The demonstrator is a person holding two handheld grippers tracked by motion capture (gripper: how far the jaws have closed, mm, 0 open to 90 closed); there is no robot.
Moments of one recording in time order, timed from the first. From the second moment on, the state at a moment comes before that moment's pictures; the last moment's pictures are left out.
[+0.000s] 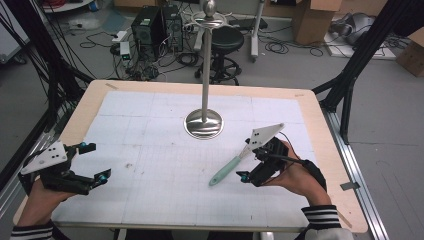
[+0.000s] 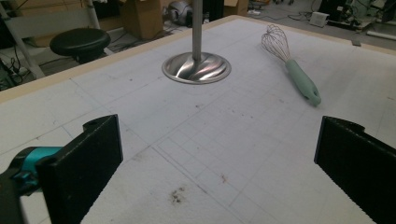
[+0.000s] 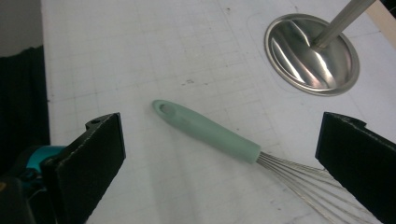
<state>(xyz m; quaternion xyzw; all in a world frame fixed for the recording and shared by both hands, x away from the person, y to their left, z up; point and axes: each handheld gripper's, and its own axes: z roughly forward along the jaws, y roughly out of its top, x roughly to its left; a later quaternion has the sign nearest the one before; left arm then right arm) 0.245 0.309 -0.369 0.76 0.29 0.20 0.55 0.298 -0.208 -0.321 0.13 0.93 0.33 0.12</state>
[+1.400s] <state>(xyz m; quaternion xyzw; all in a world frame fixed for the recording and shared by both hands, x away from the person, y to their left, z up) 0.249 0.300 -0.371 0.77 0.28 0.19 0.54 0.365 -0.175 -0.386 0.02 0.98 0.19 0.06</state>
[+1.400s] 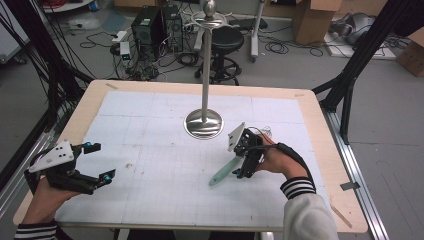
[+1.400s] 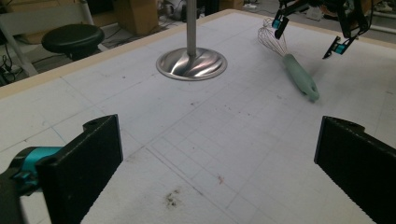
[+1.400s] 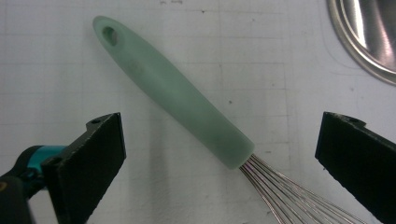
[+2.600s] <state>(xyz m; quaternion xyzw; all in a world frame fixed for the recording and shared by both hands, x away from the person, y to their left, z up) 0.249 0.300 -0.371 0.77 0.28 0.19 0.54 0.375 -0.165 -0.411 -0.02 0.99 0.11 0.04</state>
